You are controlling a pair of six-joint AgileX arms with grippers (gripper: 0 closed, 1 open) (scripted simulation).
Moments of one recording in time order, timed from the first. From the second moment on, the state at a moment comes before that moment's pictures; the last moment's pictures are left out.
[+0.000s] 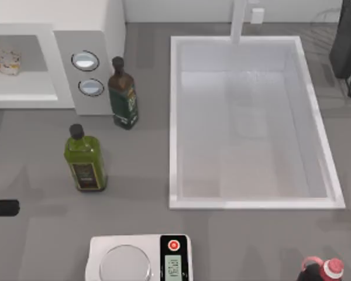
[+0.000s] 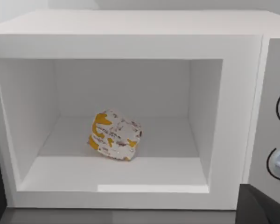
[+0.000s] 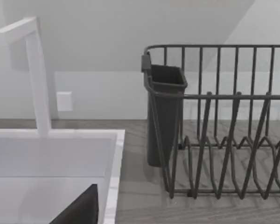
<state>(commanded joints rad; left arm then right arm) -0.07 0.25 -0.07 0.31 -0.06 0.00 0.00 0.00 0.00 0.00 0.00 0.00</state>
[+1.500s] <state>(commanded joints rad) -0.28 0.52 -0.04 0.57 -0.29 0.01 0.00 0.00 0.00 0.00 0.00 0.00</state>
